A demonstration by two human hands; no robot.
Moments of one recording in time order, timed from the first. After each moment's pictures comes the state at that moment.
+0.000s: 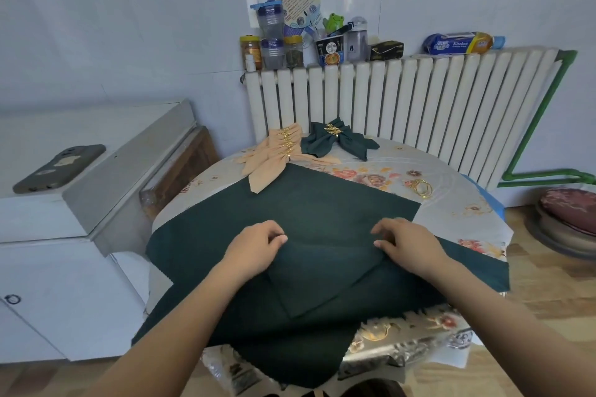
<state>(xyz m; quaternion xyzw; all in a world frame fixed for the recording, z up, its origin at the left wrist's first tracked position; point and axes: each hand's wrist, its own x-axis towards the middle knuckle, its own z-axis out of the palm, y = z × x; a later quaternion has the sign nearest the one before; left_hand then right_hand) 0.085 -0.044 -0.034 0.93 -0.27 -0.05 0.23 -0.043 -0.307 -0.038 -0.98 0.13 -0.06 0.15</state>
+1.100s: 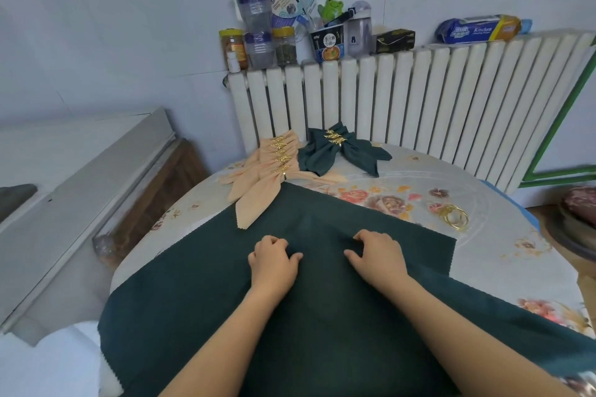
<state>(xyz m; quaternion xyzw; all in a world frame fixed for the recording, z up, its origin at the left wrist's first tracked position) 0.188 -0.134 -0.085 0.96 -0.17 -0.02 0.20 0.104 -0.307 -0.078 -0.96 0.21 -0.06 0.18</state>
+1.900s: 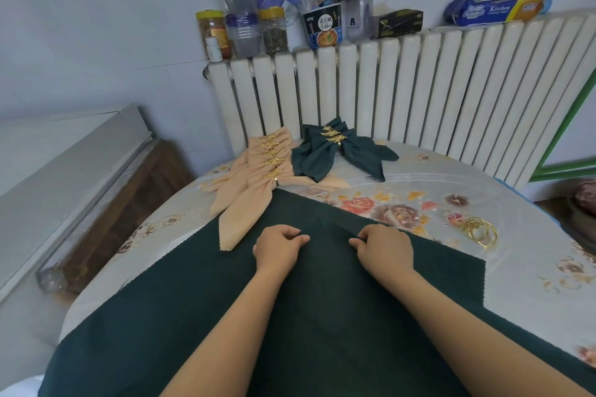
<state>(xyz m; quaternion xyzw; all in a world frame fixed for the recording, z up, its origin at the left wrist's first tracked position) 0.273 -0.189 -0.095 0.89 -0.08 -0.08 0.44 0.177 -0.343 -0.089 -0.94 0.27 -0.10 0.17</state>
